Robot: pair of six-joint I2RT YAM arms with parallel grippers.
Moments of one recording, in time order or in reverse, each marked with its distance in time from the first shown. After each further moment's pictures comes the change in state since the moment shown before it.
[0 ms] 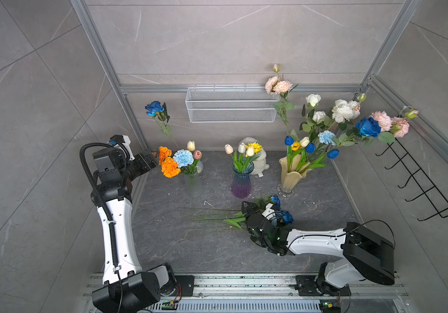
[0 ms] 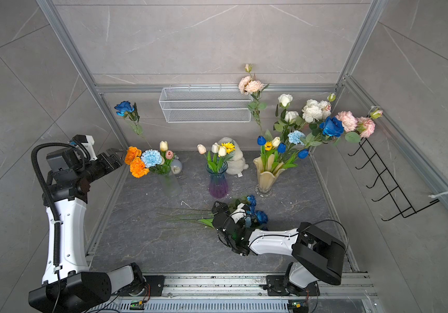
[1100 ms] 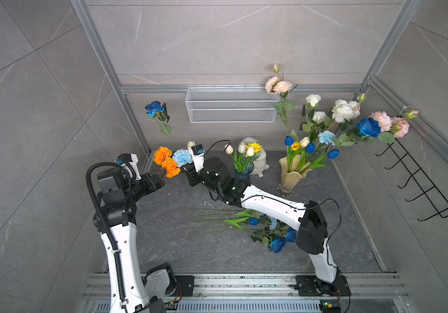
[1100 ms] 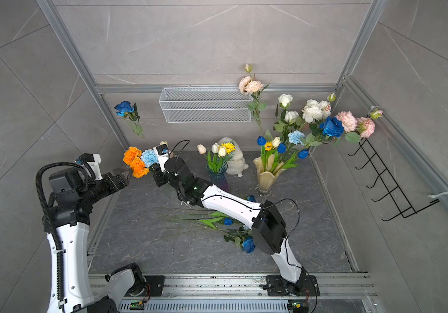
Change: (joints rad) left arm 0.000 -0.223 -0.177 -0.138 0.029 0.061; right arm -0.048 0.627 1.326 -0.295 -0.462 -1.528
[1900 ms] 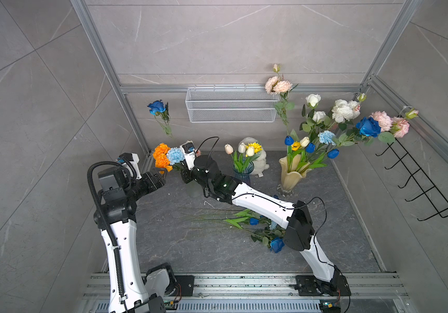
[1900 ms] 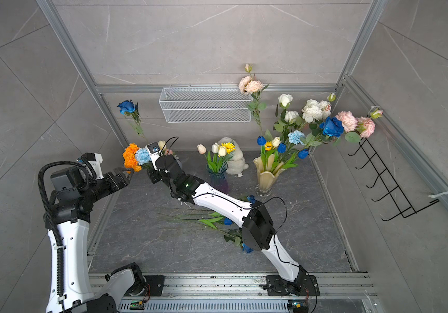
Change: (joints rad) left arm 0.000 0.021 0.000 0.001 0.015 0.000; right arm 0.010 0.133 0.212 -0.101 0.092 -0.092
